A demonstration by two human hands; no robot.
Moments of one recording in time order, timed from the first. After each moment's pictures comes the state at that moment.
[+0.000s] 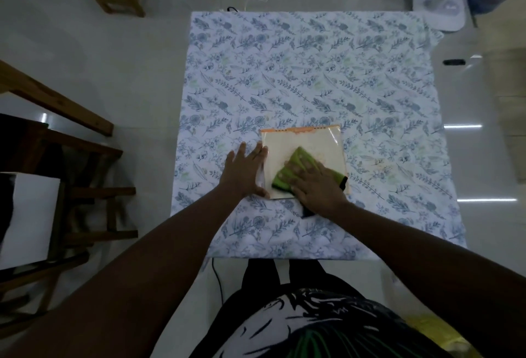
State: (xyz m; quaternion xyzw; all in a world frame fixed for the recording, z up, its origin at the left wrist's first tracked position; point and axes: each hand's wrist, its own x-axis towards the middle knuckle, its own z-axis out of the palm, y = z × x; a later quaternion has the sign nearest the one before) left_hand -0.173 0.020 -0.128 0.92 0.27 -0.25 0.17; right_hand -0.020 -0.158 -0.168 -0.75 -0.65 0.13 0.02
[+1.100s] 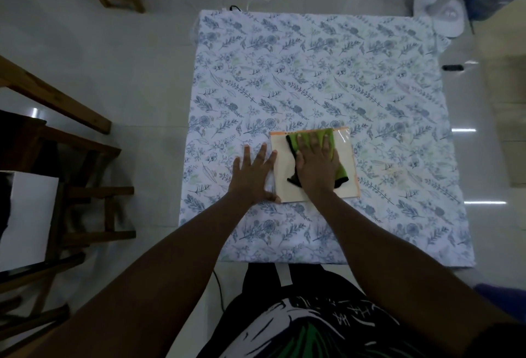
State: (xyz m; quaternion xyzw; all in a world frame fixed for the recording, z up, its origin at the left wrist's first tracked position) left_hand -0.188 0.020 -0.141 0.91 0.27 -0.22 0.21; right_hand -0.039 -0.086 -0.168 -0.92 -0.37 0.12 0.10
